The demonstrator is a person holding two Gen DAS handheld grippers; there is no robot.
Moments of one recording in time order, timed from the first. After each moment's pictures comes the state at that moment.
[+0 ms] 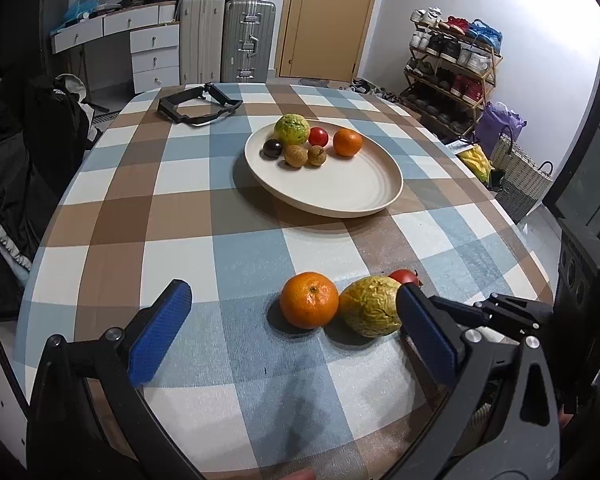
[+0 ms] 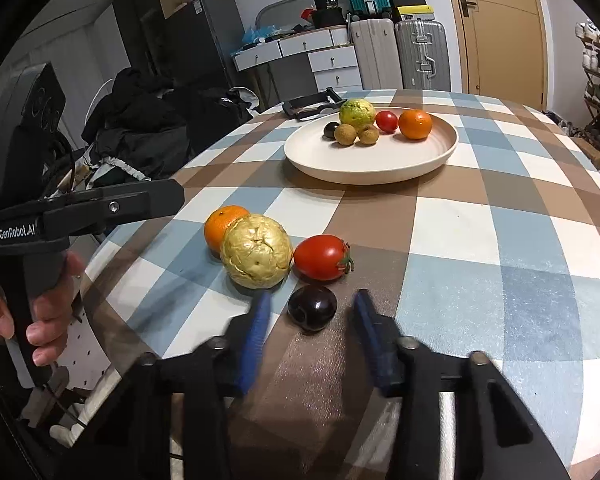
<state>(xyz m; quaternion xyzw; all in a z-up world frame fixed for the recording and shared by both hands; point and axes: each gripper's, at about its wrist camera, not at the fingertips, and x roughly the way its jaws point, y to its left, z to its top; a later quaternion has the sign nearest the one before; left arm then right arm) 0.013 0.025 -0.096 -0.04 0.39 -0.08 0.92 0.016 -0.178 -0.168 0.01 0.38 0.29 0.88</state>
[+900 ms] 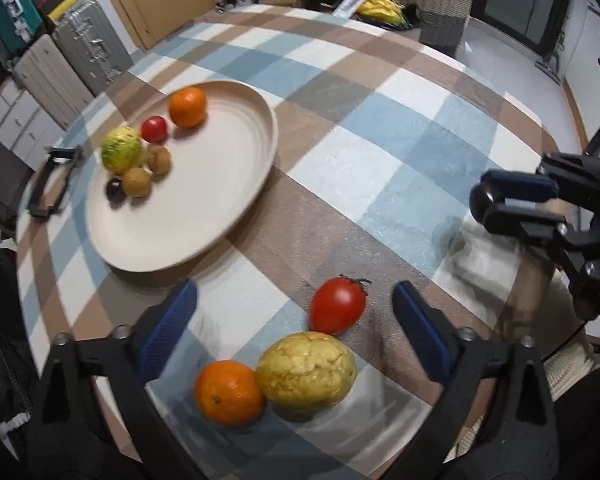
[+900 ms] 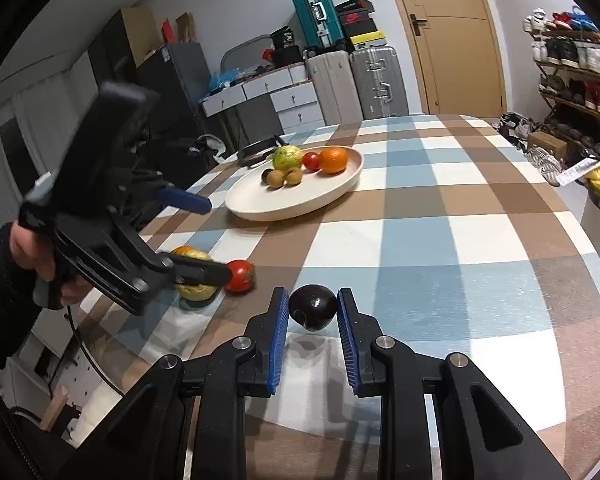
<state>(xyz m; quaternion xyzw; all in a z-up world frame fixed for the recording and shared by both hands) 0.092 -0.106 -0.123 0.23 0.49 -0.25 0.80 0.004 -0.266 -0.152 0.07 0.33 0.24 0.91</state>
